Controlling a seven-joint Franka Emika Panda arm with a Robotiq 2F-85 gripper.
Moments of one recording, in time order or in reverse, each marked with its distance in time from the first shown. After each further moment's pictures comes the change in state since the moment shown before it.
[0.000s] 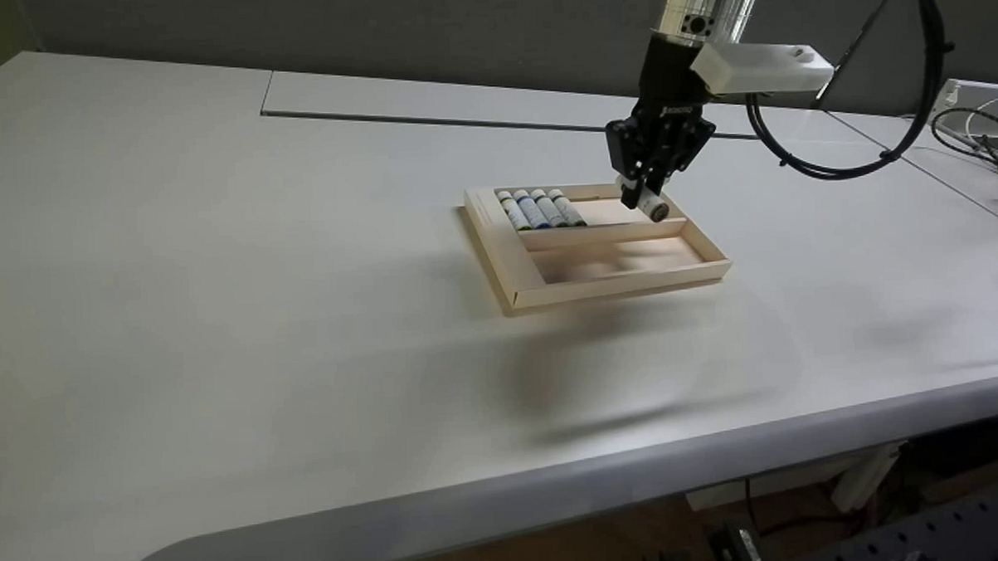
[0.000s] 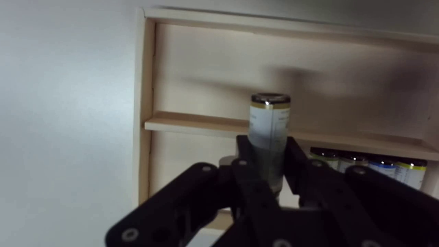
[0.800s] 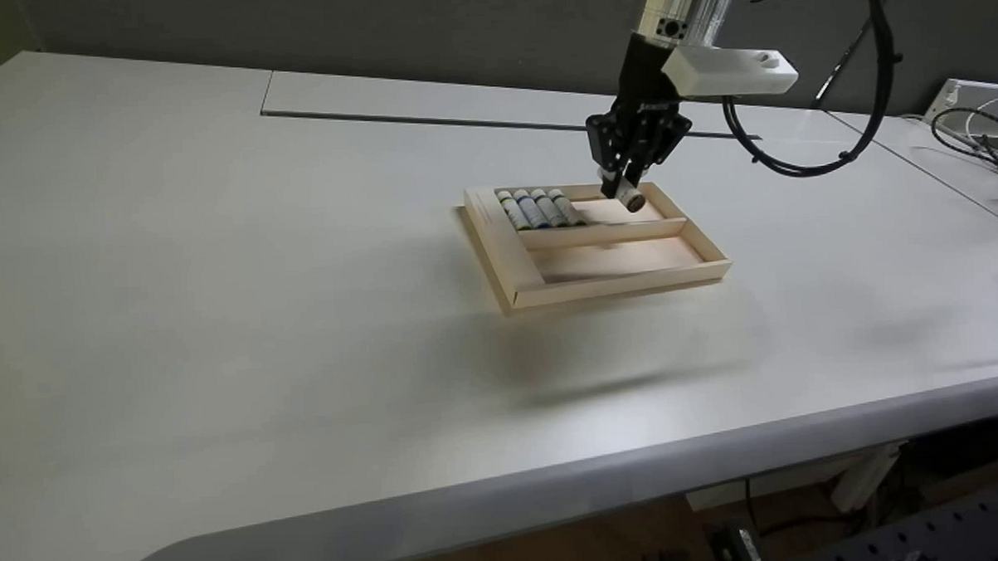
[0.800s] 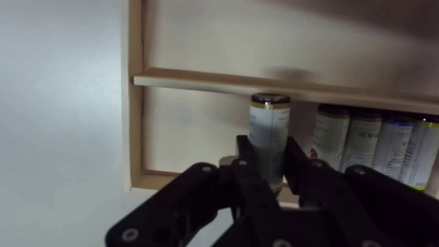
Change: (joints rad) arm 0.007 0.078 -0.008 0.091 0.002 0.037 0.006
